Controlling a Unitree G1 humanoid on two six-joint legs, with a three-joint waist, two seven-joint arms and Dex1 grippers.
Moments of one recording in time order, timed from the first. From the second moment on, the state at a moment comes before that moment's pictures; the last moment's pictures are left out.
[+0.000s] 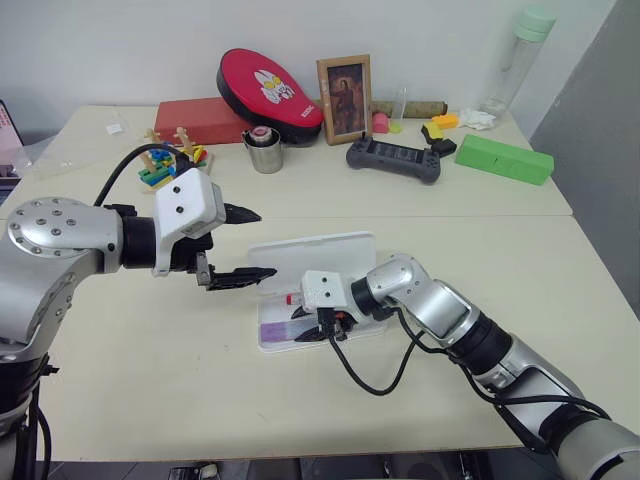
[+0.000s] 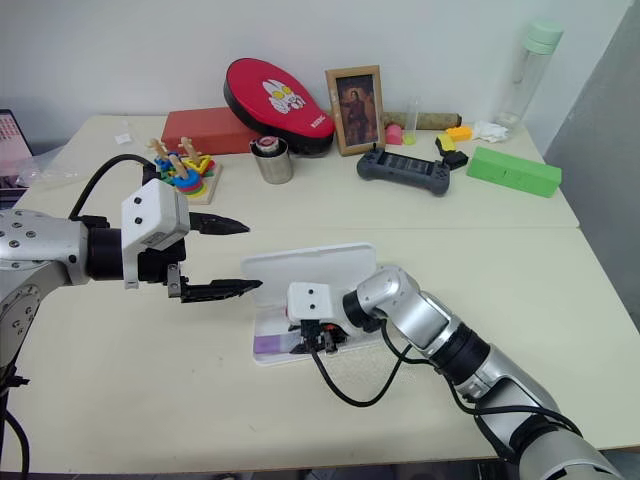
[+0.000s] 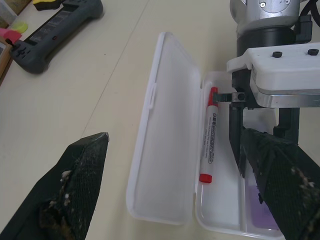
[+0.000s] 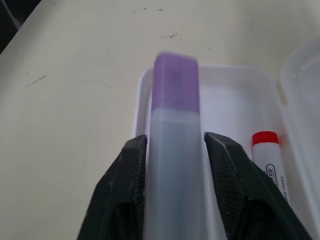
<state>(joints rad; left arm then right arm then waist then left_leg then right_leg) -0.46 1.11 0.08 -0.39 -0.55 0.64 -1.08 -0.76 -0.31 0.66 0.05 0.05 0.45 1.12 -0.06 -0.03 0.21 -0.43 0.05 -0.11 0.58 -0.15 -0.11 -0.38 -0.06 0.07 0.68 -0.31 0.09</state>
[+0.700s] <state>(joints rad) -0.31 1.08 0.32 -0.30 -0.56 0.70 -0.97 -0.79 -0.42 0.33 -0.31 0.32 0.74 1.12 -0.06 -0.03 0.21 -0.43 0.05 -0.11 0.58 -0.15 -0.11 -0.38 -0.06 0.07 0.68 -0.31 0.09</state>
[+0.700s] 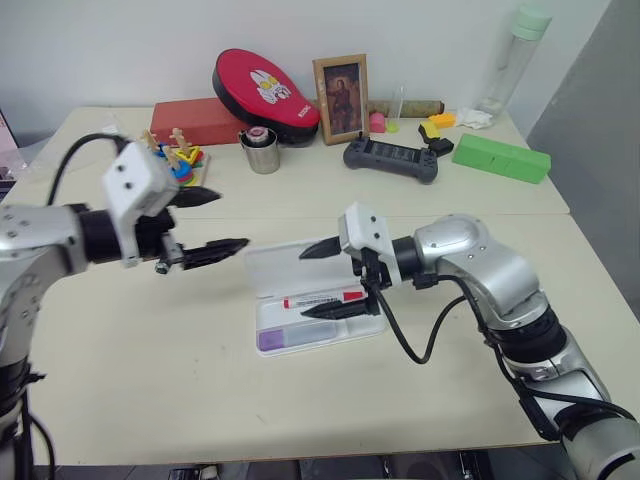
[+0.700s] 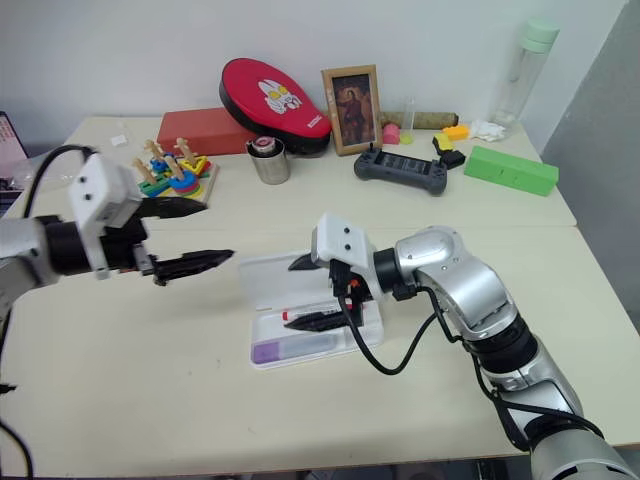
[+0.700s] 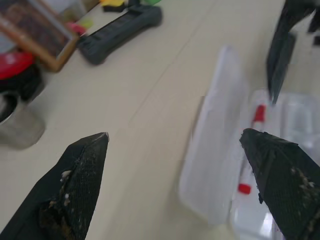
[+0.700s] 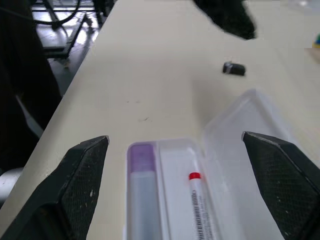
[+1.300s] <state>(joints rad) -0.21 0.99 0.33 0.10 -0.29 0.51 -0.77 -0.89 -0.51 0.40 -0.33 0.22 0.66 1.06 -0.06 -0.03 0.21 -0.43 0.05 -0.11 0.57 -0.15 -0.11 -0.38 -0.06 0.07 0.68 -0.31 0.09</state>
